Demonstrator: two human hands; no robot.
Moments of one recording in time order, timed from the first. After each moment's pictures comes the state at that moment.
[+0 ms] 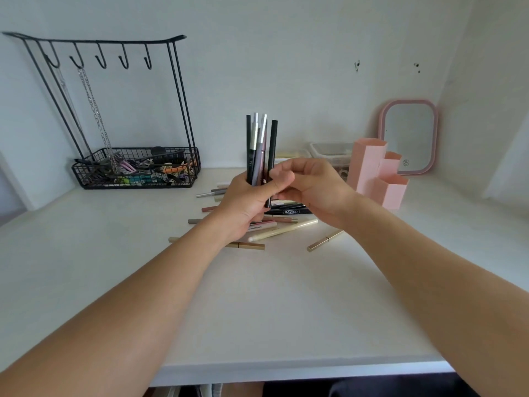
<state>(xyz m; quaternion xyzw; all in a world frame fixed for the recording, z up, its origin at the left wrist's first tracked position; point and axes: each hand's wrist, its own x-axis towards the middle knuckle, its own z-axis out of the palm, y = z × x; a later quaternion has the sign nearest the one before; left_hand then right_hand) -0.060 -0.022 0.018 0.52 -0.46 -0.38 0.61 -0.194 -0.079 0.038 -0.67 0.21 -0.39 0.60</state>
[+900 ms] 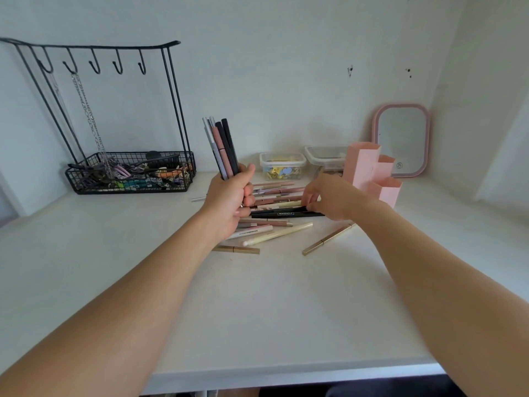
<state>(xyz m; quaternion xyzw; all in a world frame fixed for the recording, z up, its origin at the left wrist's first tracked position) -0.037 -0.034 0.019 0.48 -0.35 -0.43 0.68 -0.229 -0.132 0.026 -0.90 0.41 -0.14 0.08</state>
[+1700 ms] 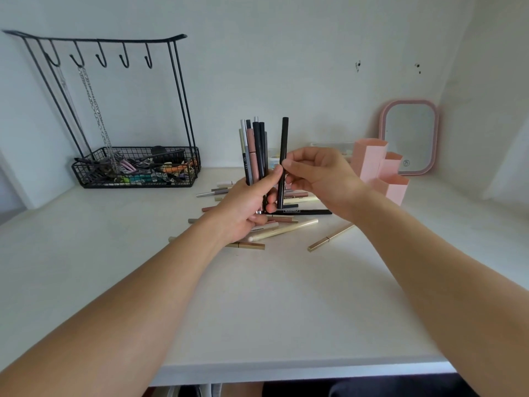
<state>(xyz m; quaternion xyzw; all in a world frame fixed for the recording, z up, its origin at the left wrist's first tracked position) -0.053 -0.025 0.016 0.52 -0.42 -0.47 0.58 -0.202 -0.096 0.044 -0.69 0.22 -0.42 0.55</state>
